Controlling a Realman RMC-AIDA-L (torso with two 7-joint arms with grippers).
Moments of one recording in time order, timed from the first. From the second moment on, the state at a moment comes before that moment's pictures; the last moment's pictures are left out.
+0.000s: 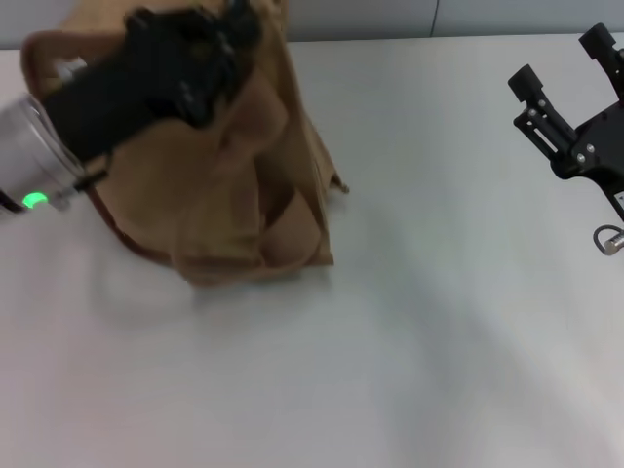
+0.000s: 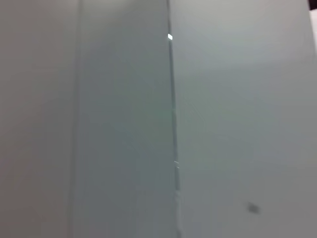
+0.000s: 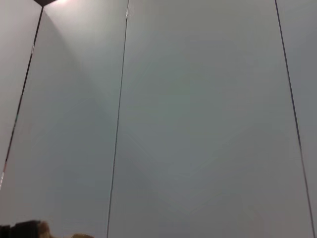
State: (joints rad) left arm -0.57 -2.06 0.86 0.40 1.32 1.61 -0.87; right arm 0.44 2.09 -0.36 0.06 -1.42 -1.75 0.27
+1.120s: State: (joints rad) left arm -0.60 -2.08 1.01 0.22 1.30 1.61 -0.77; right arm 0.60 2.09 -0.22 0.40 -1.57 -1.32 -0.54
